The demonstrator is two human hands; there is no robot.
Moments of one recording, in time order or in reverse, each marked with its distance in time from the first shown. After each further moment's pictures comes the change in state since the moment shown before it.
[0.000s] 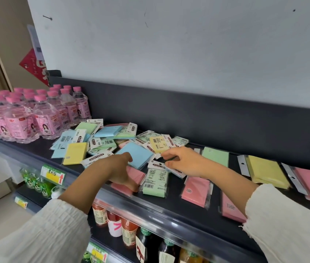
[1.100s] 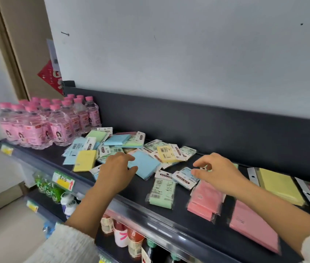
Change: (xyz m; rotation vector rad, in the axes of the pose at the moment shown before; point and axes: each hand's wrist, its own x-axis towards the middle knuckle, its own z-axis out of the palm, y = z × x) left_hand 0.010 -0.016 0.020 -0.223 0.597 0.030; right_hand -0.037 0.021 -0.019 -0.107 0.348 0.098
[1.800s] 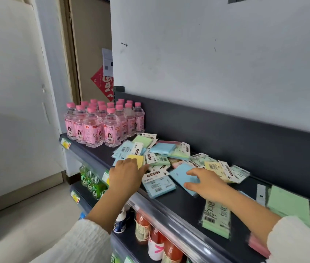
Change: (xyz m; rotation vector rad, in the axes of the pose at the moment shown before) left_hand 0.005 -0.090 -0.030 0.231 0.028 -0.303; right_hand 0.072 -0.092 0.092 -0.020 -0.329 -0.119
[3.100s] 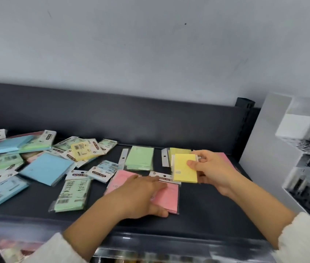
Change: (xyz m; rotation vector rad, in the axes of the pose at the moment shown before) left_hand -0.149 0.265 0.026 0.003 -0.555 1.210; right_hand -0.244 0.165 -0.103 0.833 0.551 0.576
